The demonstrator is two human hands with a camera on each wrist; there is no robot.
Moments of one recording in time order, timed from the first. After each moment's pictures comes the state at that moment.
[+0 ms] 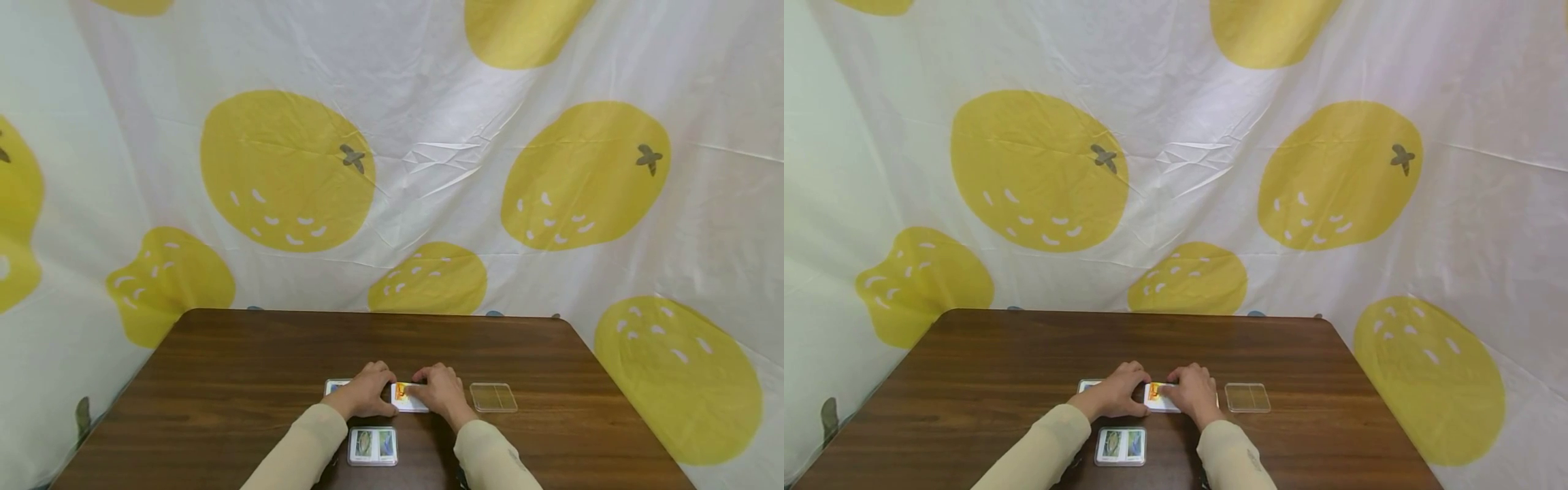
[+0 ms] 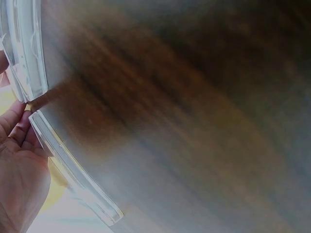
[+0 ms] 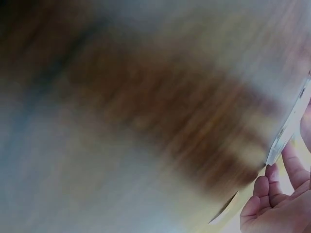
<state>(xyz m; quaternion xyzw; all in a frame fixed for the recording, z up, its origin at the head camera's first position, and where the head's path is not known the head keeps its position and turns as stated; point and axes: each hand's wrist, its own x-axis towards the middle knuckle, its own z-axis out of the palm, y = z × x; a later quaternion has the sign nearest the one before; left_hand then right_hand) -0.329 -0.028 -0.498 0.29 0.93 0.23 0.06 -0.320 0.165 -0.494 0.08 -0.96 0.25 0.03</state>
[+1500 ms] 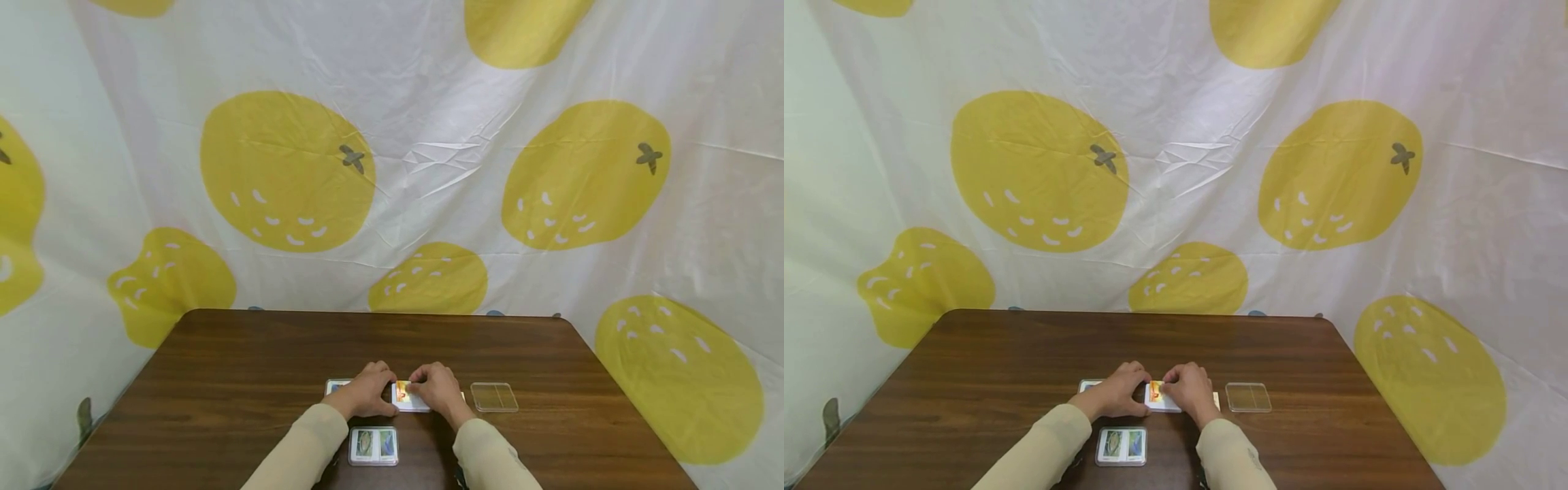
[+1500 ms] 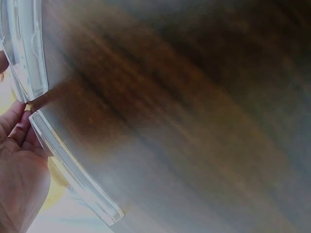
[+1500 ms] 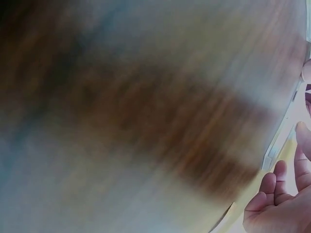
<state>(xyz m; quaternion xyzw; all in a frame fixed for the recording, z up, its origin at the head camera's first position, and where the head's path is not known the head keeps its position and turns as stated) -0.329 -0.028 -0.499 0.30 0.92 0.22 0.05 -0.323 0.160 -0.494 0.07 -0.94 0.33 0.03</state>
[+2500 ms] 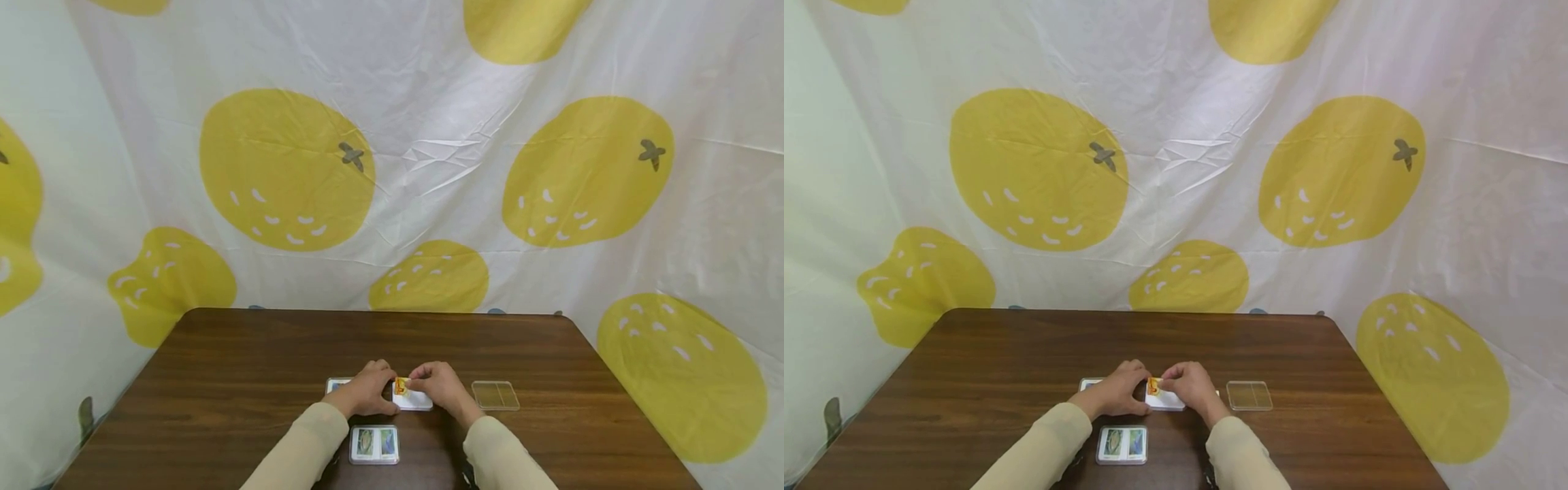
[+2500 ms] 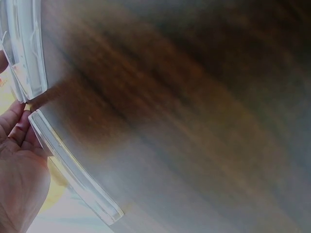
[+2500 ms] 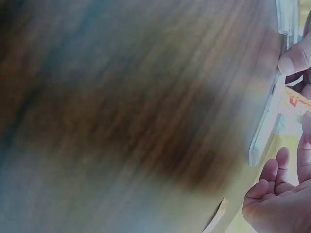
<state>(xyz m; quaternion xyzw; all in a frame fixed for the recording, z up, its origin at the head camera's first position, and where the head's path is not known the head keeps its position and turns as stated) -0.331 -0.028 -0.500 0.30 0.93 0.22 0.05 -0.320 0.166 -0.487 0.09 -0.89 0.45 -0.02</state>
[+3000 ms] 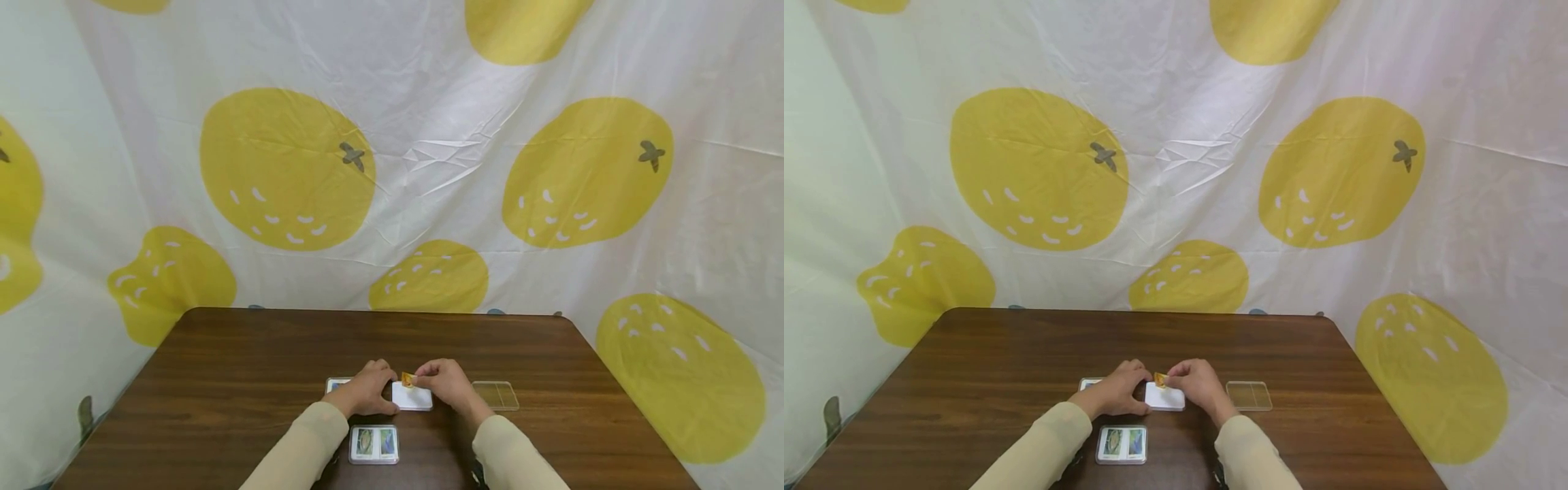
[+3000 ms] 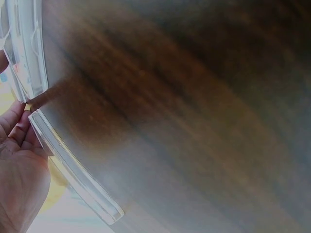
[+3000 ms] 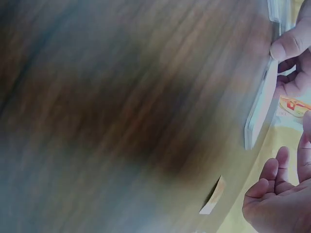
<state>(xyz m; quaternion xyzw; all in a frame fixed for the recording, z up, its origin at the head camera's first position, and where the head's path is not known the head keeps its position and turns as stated) -0.334 -0.028 -0.504 0.31 0.93 0.22 0.05 -0.320 0.175 -0.482 0.07 -0.88 0.47 -0.02</state>
